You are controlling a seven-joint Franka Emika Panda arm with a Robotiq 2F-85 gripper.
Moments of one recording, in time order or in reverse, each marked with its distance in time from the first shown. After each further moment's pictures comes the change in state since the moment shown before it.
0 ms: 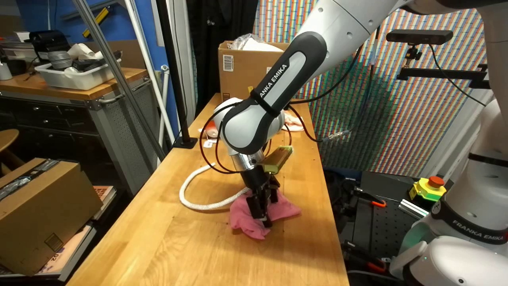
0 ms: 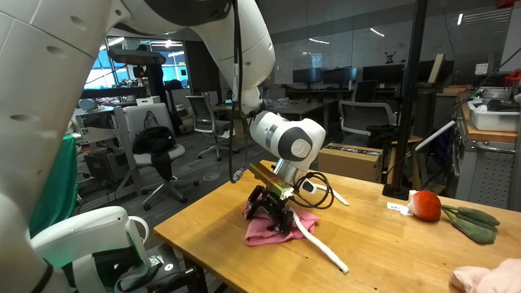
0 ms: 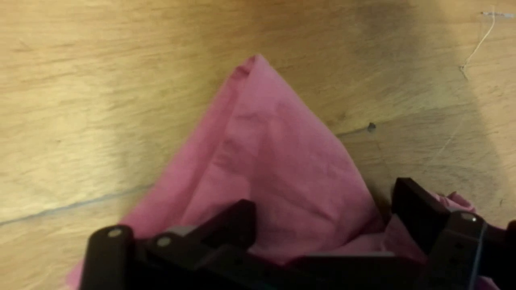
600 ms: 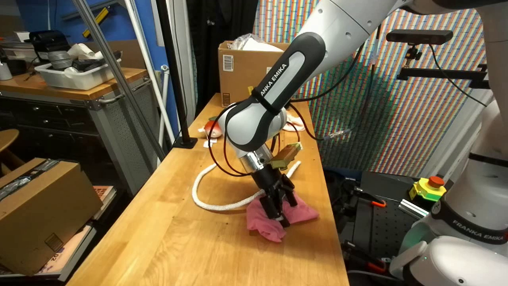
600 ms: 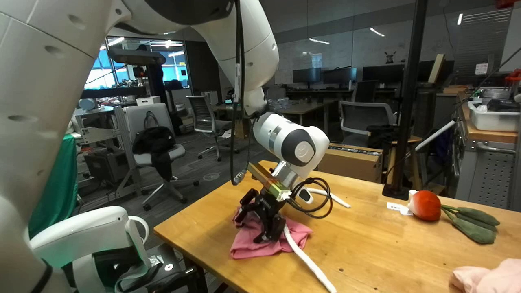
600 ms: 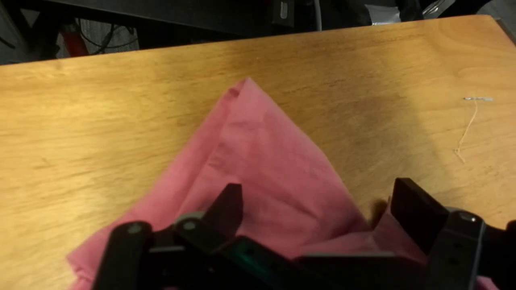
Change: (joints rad) arm -0.022 0.001 -0.008 -0.008 0.016 -0.177 0.000
